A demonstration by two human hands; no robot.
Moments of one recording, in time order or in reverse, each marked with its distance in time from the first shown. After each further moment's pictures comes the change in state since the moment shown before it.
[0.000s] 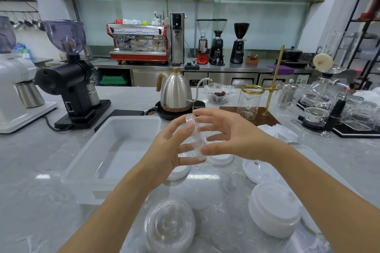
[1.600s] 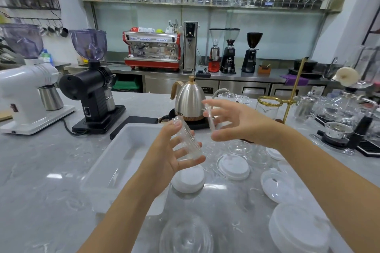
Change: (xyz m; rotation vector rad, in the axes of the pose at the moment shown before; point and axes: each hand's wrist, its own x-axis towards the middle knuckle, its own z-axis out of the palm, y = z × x) left_hand -0.014 0.023 -0.026 -0.316 0.185 0.017; right_hand 0.053 -0.020 -0.021 -0.073 -0.082 0.040
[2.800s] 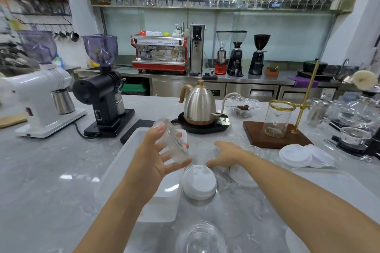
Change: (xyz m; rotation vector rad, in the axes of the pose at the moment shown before) left_hand -0.010 0.023 -0.033 0.008 0.154 0.116; right_hand 0.094 0.130 0.066 -0.608 -0.020 0.561
